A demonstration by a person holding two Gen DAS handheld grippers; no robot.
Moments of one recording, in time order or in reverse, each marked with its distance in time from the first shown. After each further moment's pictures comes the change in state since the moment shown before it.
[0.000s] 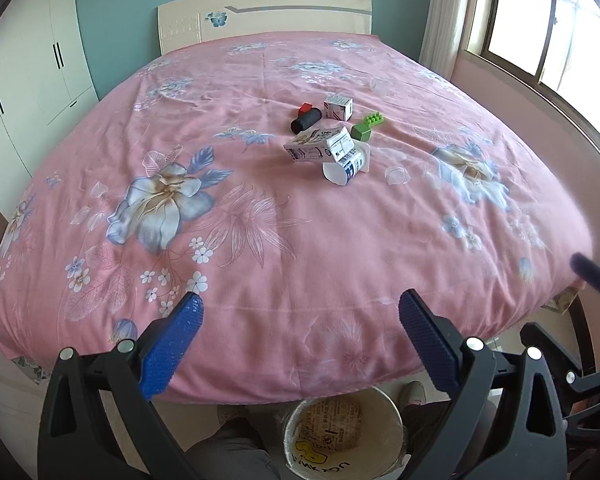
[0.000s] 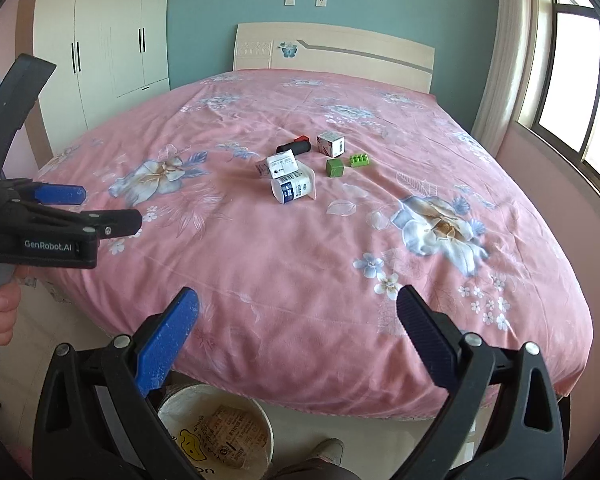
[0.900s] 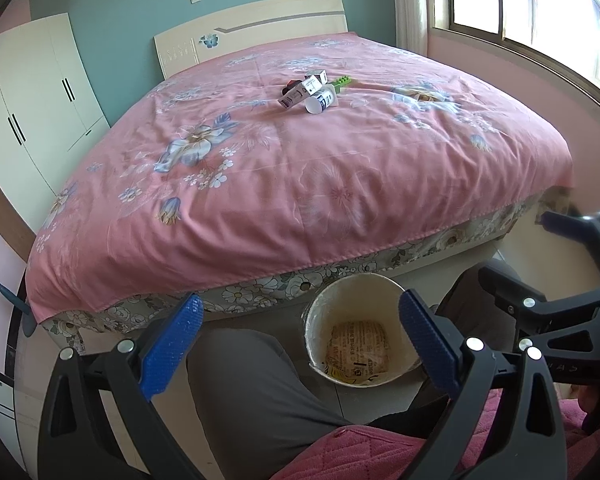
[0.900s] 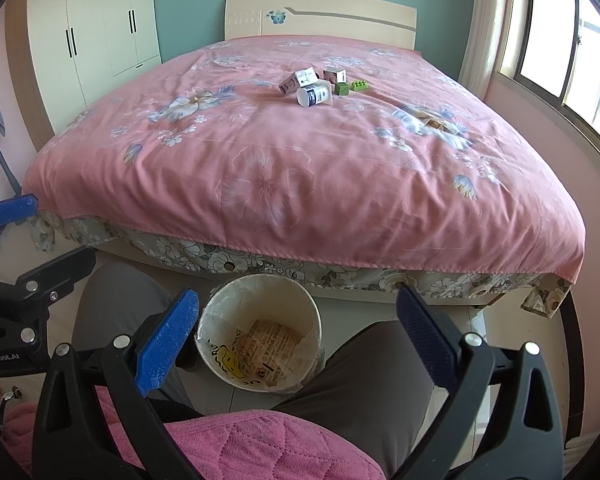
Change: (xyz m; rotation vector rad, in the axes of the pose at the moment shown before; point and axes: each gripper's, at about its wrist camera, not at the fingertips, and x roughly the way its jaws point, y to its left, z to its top) left arm -0.121 -0.025 -0.238 0.163 -0.064 0.087; right arm -0.114 0.089 -0.172 0.088 0.115 -0.034
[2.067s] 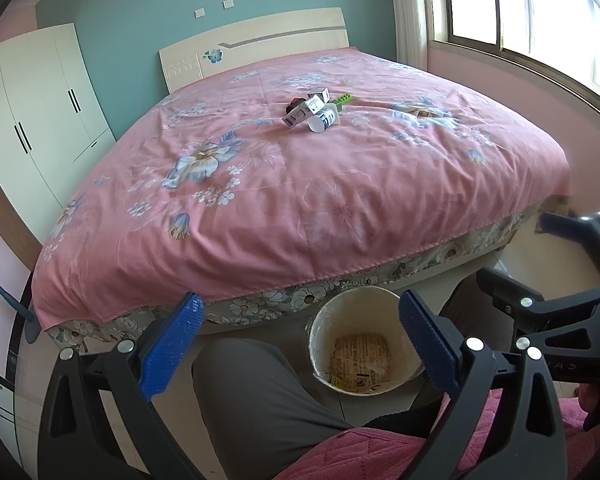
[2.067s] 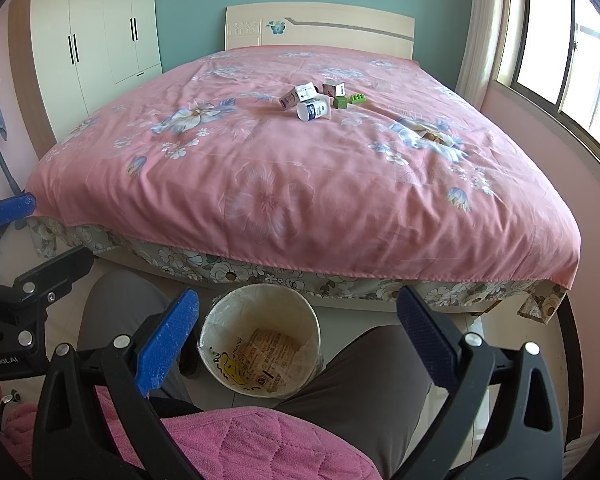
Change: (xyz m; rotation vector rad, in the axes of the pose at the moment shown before) left arm -0.031 0.005 0.018 0.006 -0.069 0.022; right arm -0.018 0.001 0.007 0.003 -0.035 0.000
